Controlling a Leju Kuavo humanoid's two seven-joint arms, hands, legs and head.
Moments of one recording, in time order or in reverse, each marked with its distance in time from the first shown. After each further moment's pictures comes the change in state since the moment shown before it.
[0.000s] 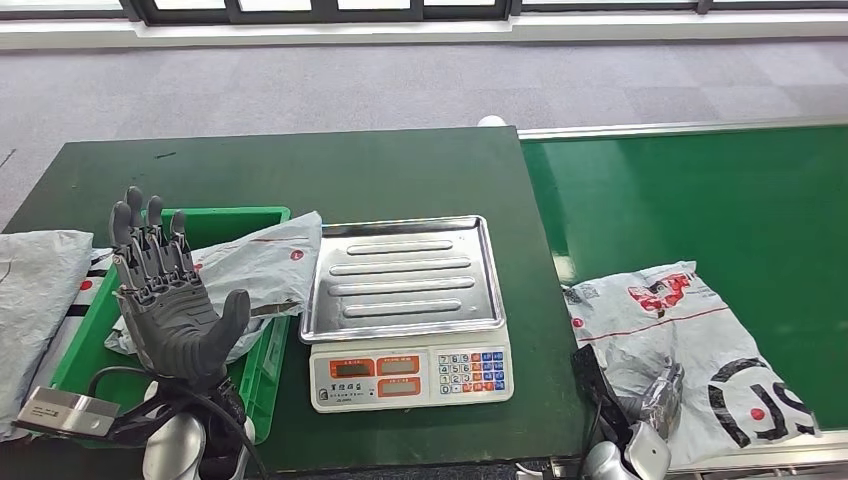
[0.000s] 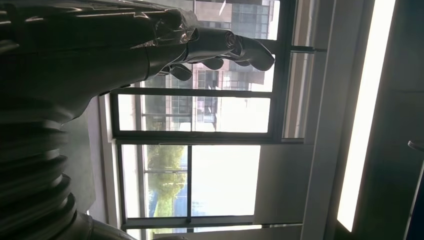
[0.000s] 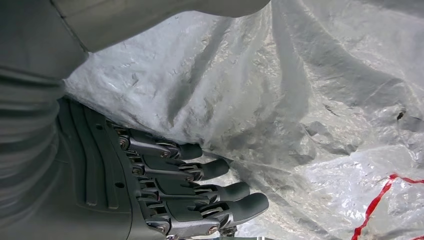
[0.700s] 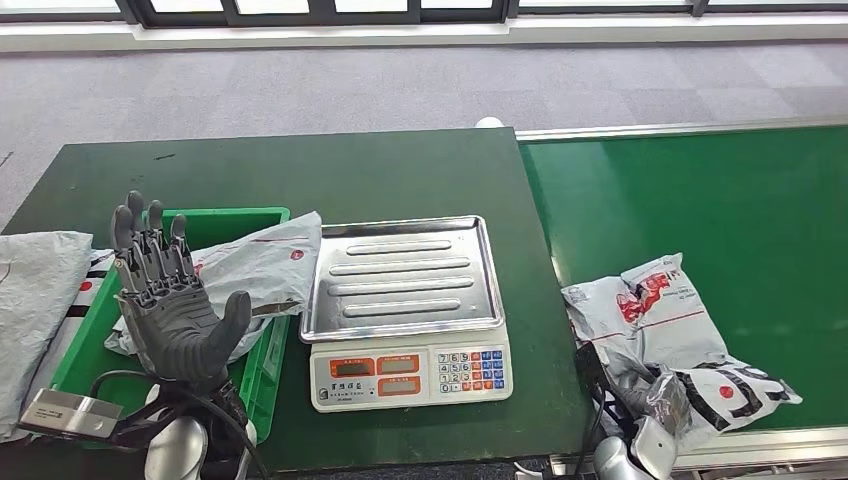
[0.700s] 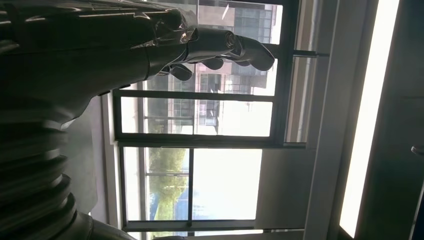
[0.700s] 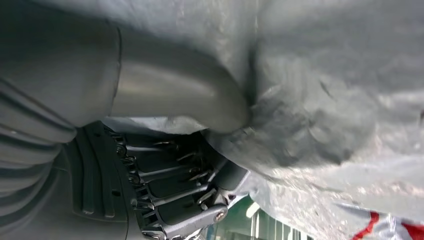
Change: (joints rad) left arm 0.013 0.003 -0.007 0.000 0.000 0.028 0.000; right arm -0.016 -0.013 -0.001 0.024 0.004 0.019 -0.027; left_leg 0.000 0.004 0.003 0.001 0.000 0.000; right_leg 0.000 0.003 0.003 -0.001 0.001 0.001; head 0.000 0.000
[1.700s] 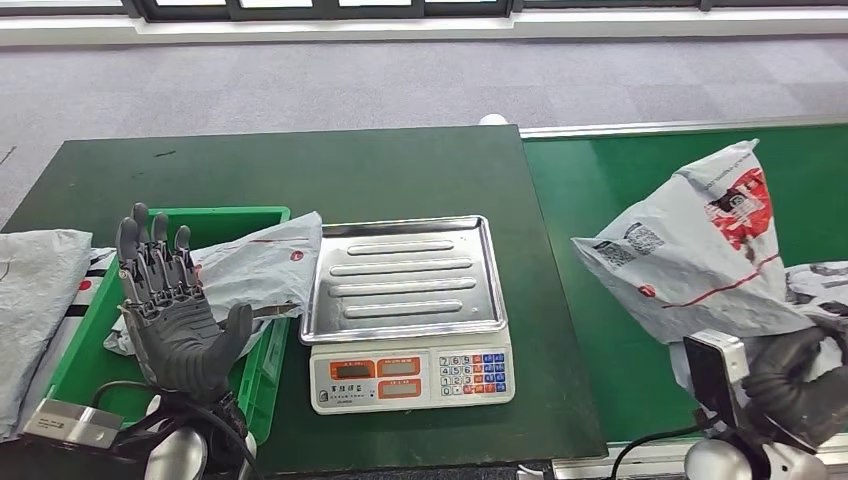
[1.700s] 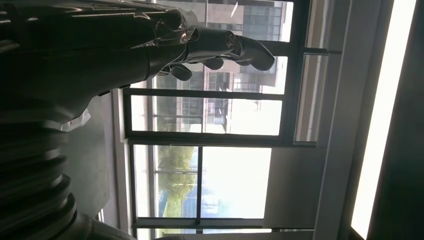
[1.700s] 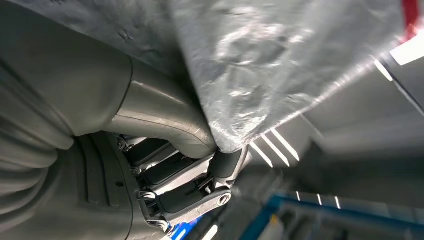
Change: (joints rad) left arm 0.034 0.002 -0.002 -0.010 0.002 -0.015 0.000; right arm 0.212 0.151 -0.054 -1.075 -0.504 -0.143 -0.684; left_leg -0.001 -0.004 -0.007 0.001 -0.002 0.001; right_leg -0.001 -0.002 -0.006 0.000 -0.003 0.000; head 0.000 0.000
